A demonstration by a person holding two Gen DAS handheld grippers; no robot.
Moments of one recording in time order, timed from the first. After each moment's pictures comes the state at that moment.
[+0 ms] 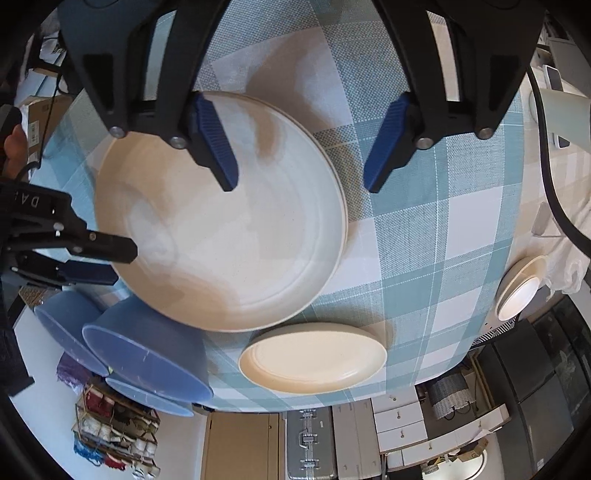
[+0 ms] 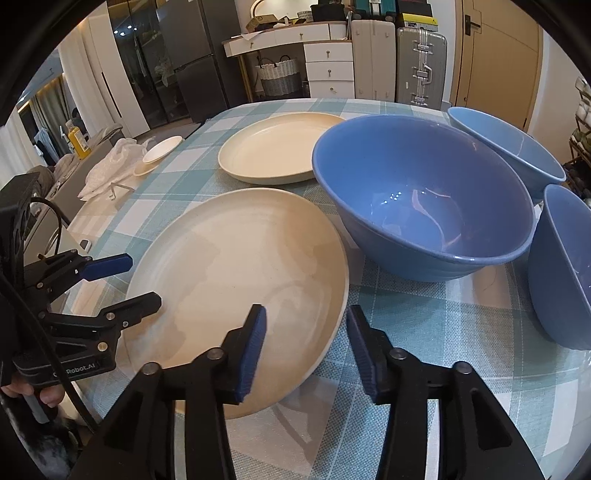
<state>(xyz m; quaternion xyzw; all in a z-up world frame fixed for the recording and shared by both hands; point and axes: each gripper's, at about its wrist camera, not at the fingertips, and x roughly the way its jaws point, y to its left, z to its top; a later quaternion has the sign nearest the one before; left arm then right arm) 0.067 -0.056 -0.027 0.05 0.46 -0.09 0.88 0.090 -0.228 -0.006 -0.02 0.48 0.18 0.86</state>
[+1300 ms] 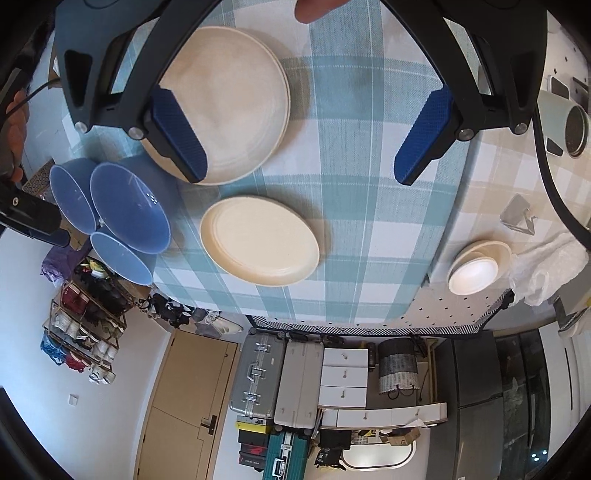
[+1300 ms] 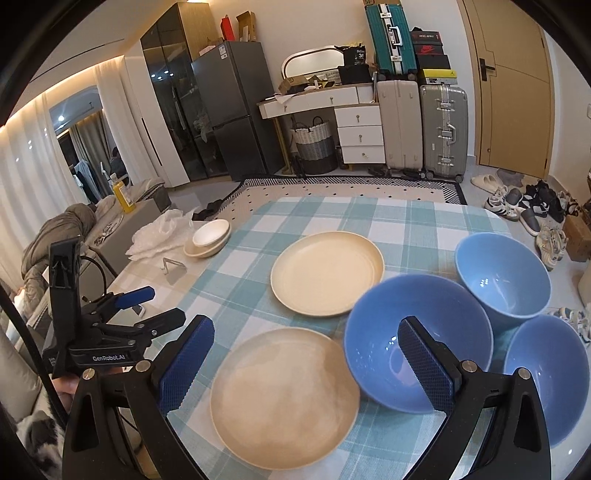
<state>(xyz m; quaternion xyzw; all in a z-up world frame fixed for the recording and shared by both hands) 0.092 0.012 0.093 -0.07 0.37 -0.02 0.93 0.130 -0.245 0.149 0.03 0.38 0.25 0.89</state>
